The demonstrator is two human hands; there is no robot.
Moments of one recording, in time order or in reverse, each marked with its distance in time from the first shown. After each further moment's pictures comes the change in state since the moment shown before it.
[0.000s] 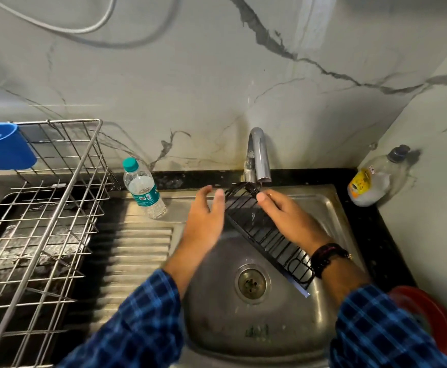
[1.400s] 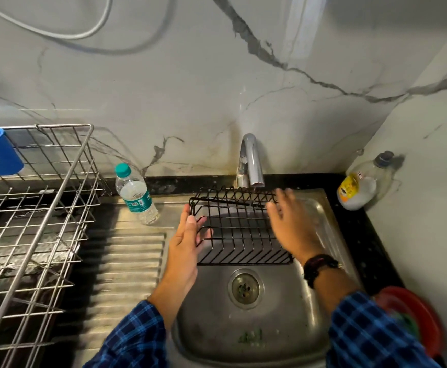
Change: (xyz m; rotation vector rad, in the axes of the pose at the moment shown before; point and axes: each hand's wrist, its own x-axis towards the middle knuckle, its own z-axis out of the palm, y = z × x) left_hand -0.007 -0.063 0.005 -0.761 0.001 -0.122; right_hand 0.010 0.037 0.010 -0.462 0.278 0.137
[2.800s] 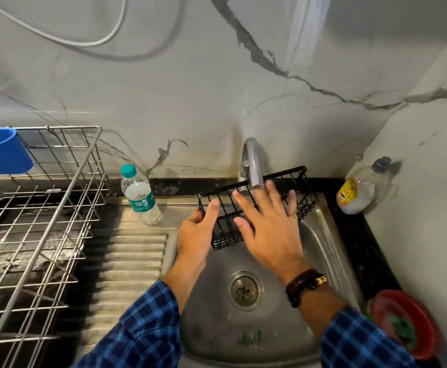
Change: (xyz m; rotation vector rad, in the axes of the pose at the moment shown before) left_hand 0.003 0.028 0.031 0.132 0.061 -0.025; right_hand -0.035 -0.049 -0.012 -0.387 0.137 -0.387
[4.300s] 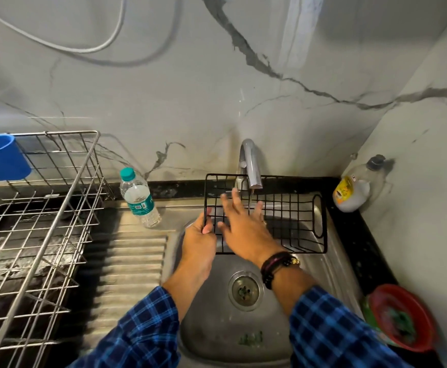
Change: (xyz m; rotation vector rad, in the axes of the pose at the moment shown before) left_hand 0.001 -0.021 0.003 -0.004 0.026 -0.047; right_hand 0.022 -0.035 0.020 0.344 -0.441 0.100
